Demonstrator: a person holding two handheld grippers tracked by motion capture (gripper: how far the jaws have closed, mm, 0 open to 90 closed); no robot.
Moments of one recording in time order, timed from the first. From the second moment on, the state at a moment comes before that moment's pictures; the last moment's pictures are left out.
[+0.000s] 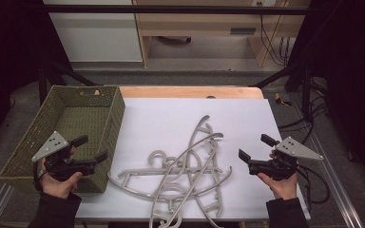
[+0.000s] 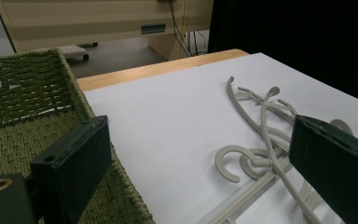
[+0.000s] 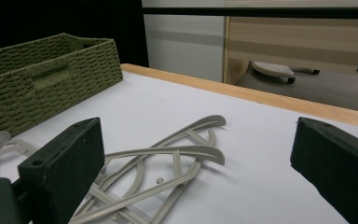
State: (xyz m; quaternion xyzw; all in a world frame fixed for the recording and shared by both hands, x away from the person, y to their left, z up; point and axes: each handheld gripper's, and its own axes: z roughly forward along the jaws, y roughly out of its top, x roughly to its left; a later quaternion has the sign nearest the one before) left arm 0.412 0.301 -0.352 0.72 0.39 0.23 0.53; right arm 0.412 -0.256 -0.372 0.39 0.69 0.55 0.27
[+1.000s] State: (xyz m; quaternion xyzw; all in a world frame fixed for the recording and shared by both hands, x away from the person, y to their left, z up) left arm 0.403 0.223 -0.353 0.78 0.37 0.18 0.47; right arm 0.409 -0.251 -0.364 0.40 0.69 0.54 0.27
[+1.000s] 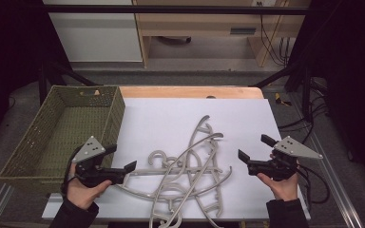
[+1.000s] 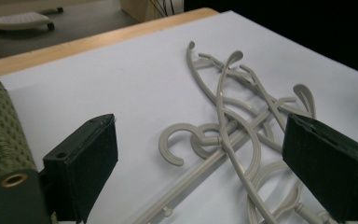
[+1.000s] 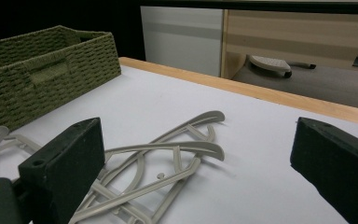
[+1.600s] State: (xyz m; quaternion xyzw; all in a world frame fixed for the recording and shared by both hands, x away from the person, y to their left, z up) left arm 0.422 0.164 -0.380 0.86 0.37 0.10 0.33; right arm 0.410 -0.245 -0.366 0.40 0.71 0.52 0.26
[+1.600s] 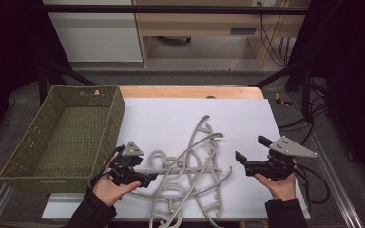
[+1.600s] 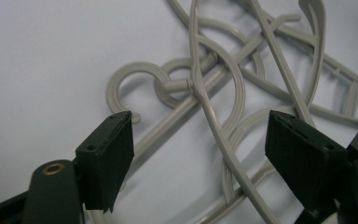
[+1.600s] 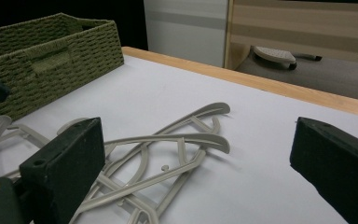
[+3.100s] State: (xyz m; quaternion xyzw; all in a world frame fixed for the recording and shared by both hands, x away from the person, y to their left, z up) left arm 0.466 0.104 -0.438 0.87 0.43 0.02 0.23; right arm 0.413 -0.243 -0.368 0.40 0.72 0.51 0.25
